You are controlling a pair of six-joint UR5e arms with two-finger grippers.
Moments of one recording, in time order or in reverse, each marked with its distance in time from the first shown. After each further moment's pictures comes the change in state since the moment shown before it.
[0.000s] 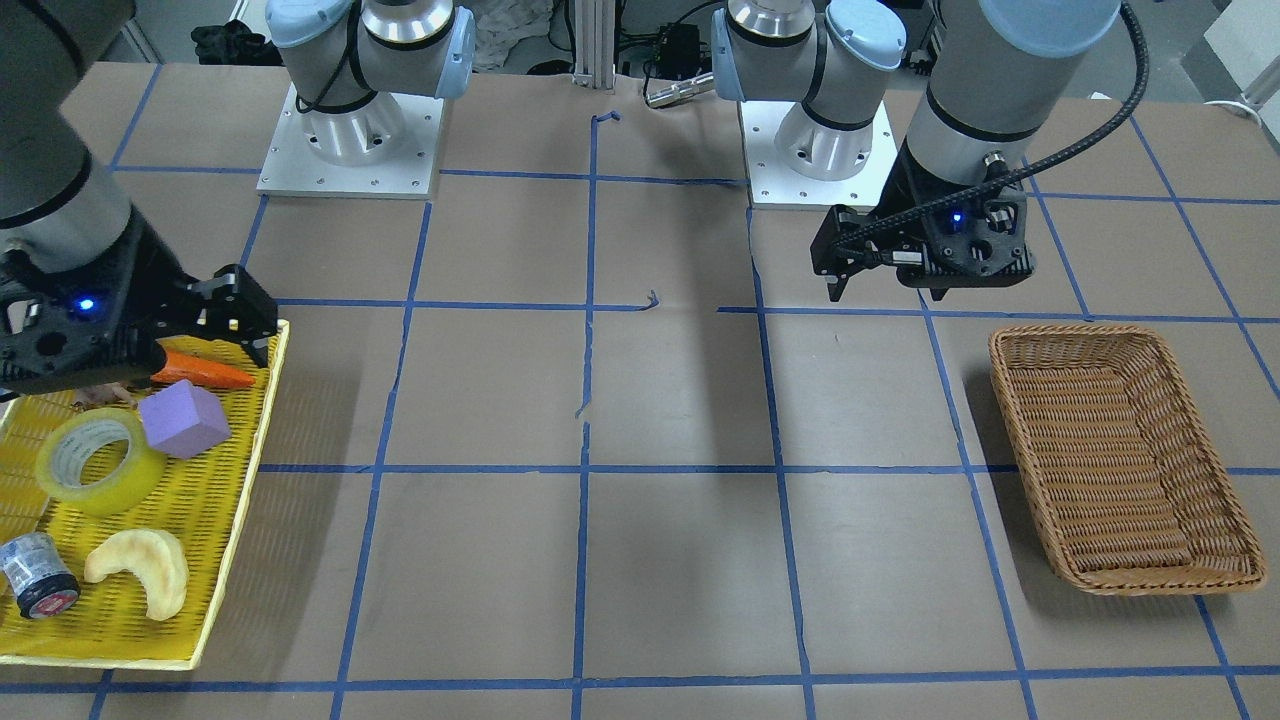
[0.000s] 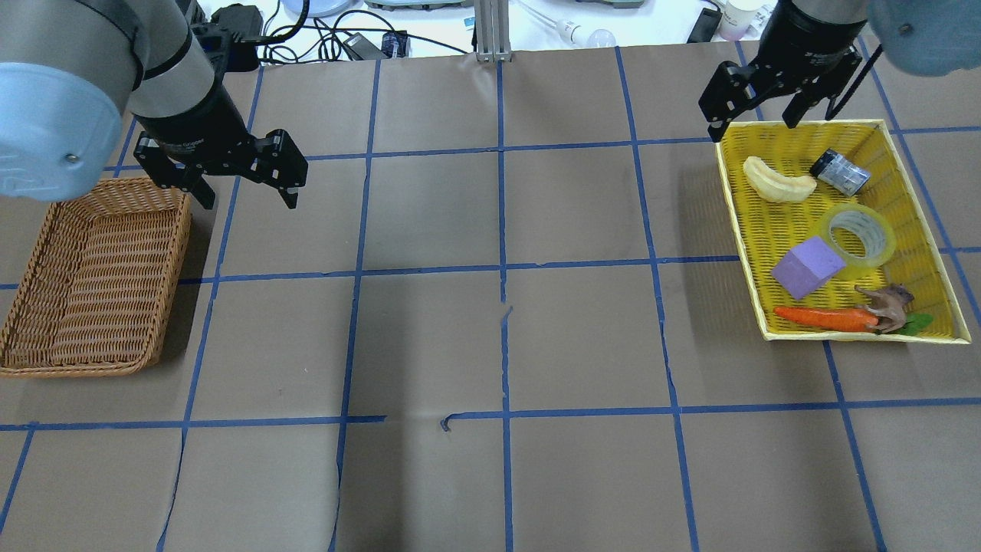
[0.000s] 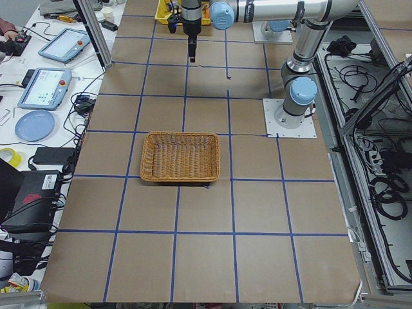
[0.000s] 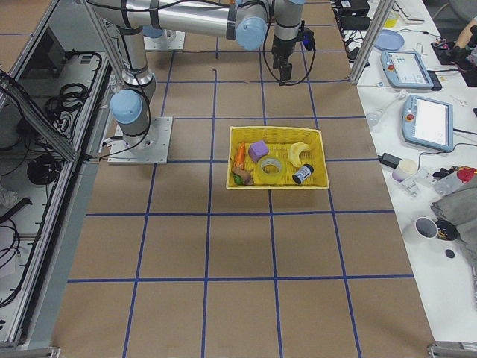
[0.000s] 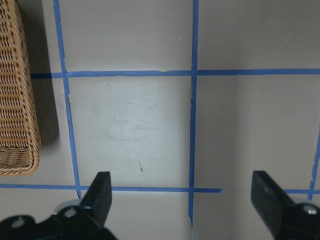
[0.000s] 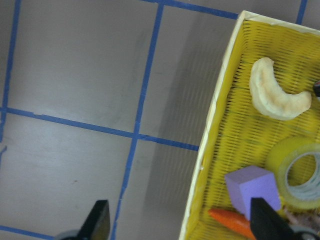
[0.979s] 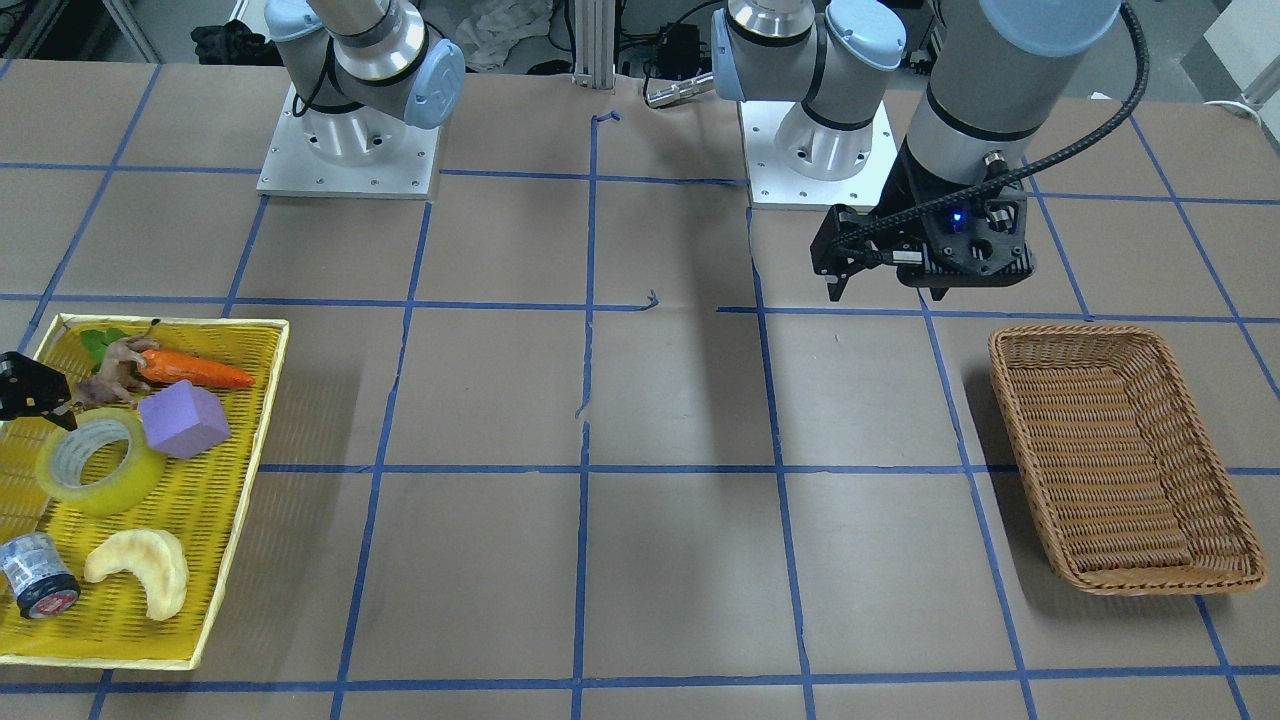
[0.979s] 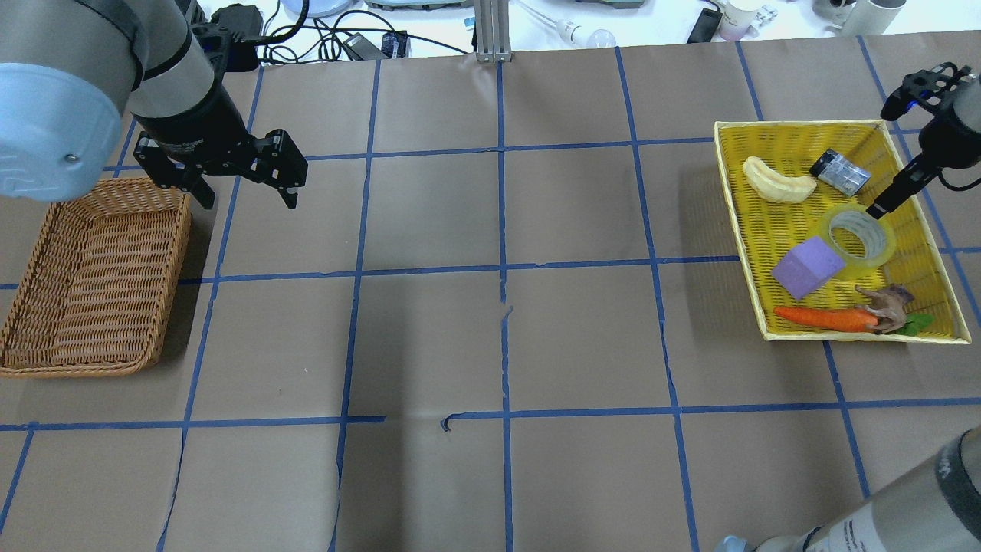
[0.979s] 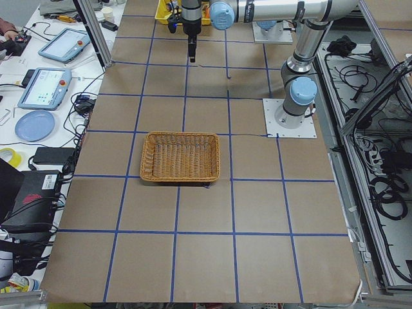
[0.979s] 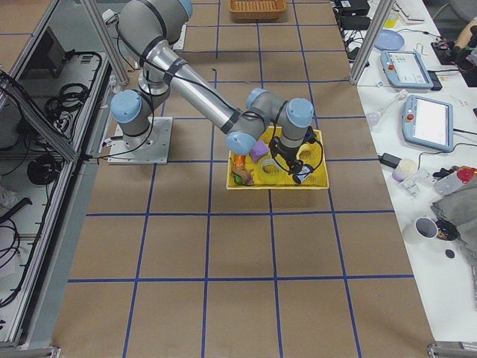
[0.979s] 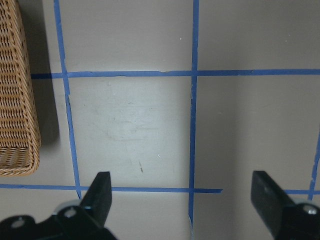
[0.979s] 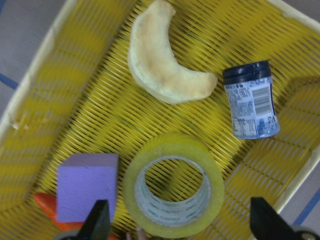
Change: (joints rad) left arm 0.000 0.000 0.000 0.000 0.000 0.000; right arm -0.408 0.248 0.179 -0.401 0.012 -0.816
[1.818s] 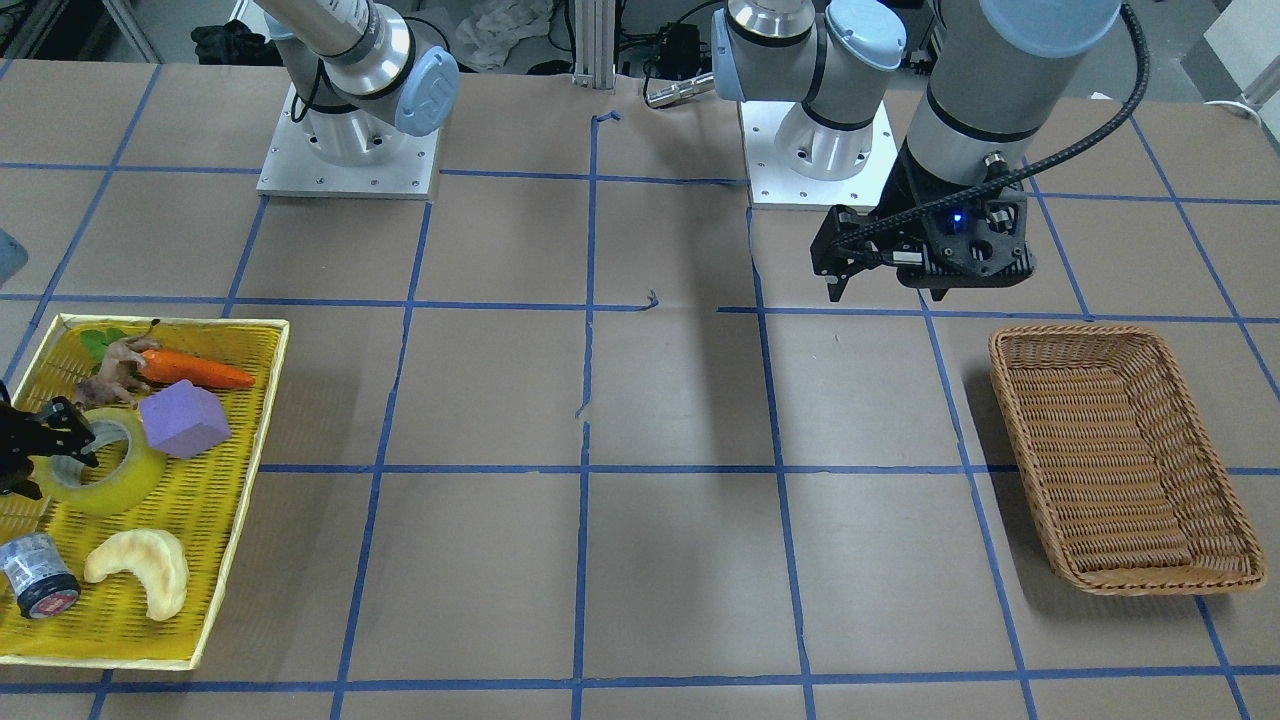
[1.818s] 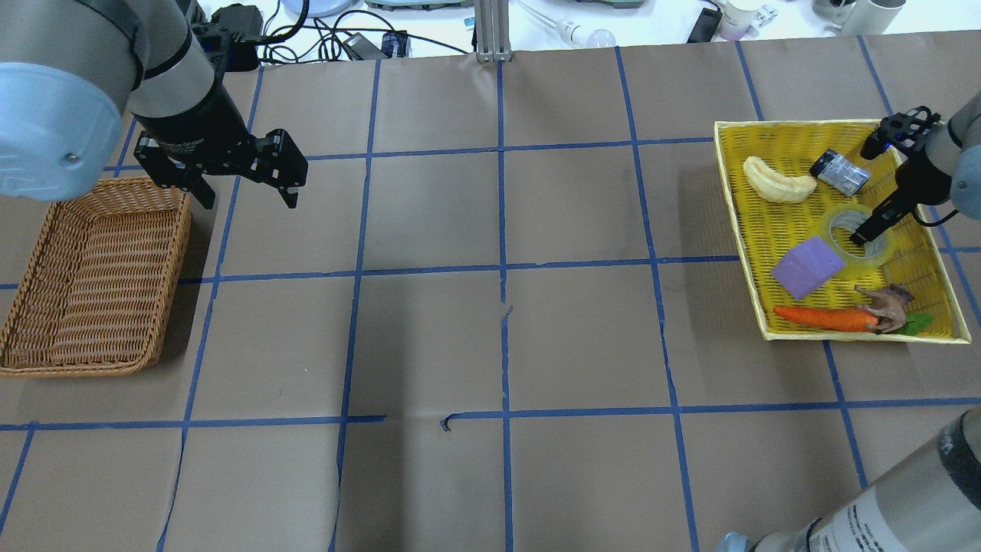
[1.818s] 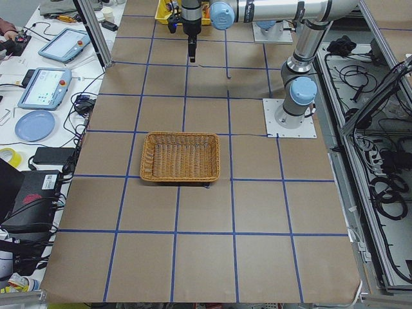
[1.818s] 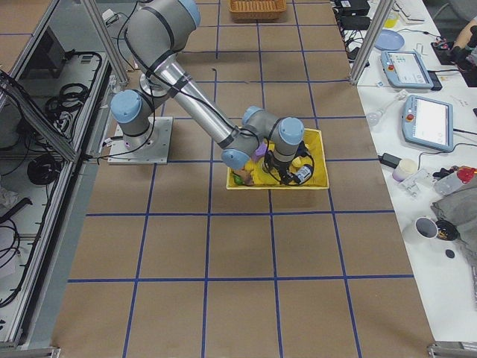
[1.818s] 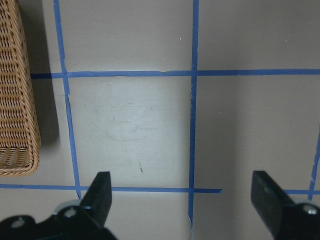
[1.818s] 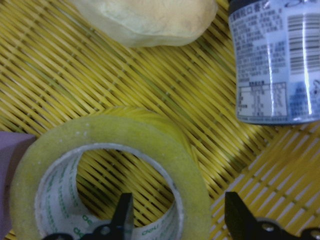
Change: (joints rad) left arm 0.000 0.000 0.000 0.000 0.000 0.000; right arm -0.010 0.048 0.066 -0.101 0.001 0.024
